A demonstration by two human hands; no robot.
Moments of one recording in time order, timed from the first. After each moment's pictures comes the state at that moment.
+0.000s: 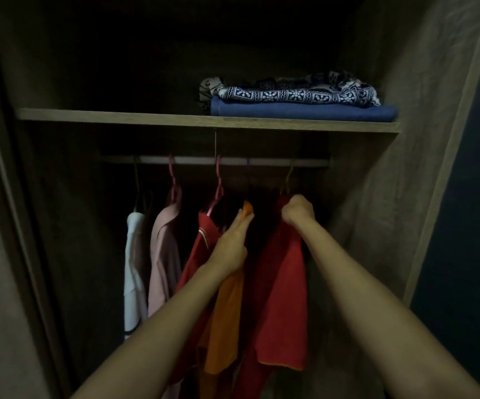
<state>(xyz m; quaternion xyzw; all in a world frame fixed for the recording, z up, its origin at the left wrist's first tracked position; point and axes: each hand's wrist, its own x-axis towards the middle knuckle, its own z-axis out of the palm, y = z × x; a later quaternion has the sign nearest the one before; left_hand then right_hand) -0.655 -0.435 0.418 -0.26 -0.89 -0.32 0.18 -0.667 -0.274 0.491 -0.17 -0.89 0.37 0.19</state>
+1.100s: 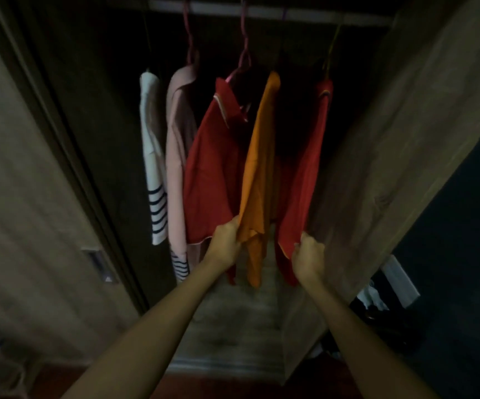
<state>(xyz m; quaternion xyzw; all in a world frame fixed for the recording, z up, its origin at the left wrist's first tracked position) -0.542 -0.475 0.211 -0.16 -0.90 -0.40 0.10 -0.516 -0.285 0.200 -0.12 -0.94 0.30 0.13</state>
